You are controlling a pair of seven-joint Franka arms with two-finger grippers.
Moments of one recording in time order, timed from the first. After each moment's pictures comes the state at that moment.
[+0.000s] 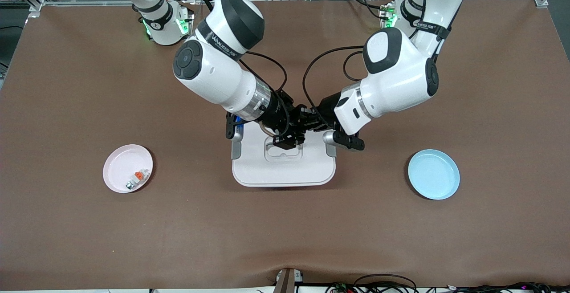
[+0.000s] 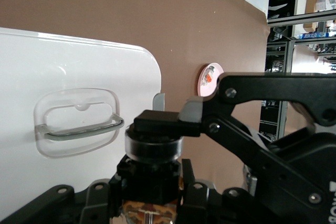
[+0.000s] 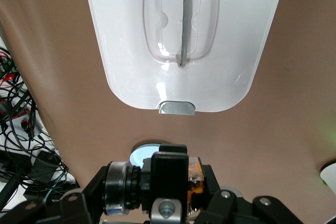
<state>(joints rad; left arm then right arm) -0.39 0.37 -0.20 -1.61 -0.84 2.30 -0.11 0.59 0.59 0.07 -1.17 0.45 2.13 1.99</state>
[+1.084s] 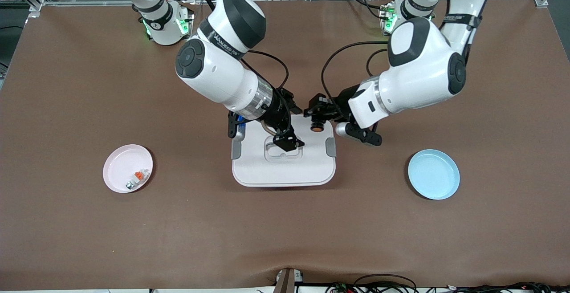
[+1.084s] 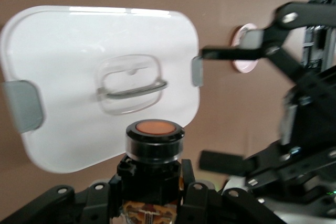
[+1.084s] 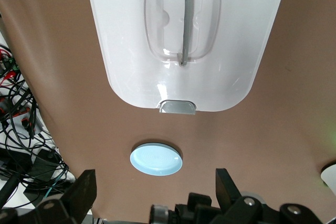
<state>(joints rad) -0.30 0.30 -0.19 -1.61 -0.65 2.01 -0.11 0.60 0.59 0.06 -1.17 0.45 2.13 1.97</state>
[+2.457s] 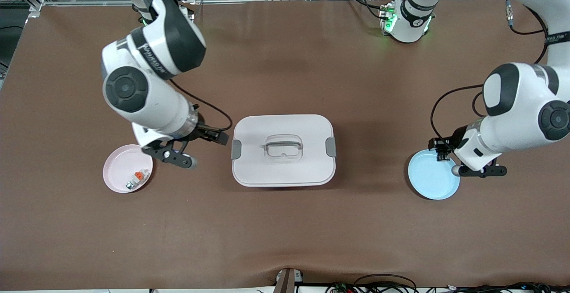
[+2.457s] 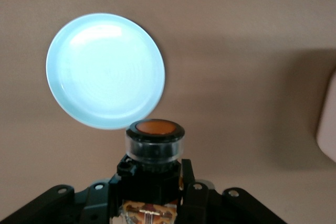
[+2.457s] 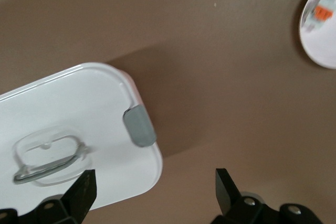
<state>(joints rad) 0.09 0.38 -0.18 -1.70 -0.06 1.95 -0.10 0.38 0.50 0.04 -1.20 0.09 1.63 0.71</state>
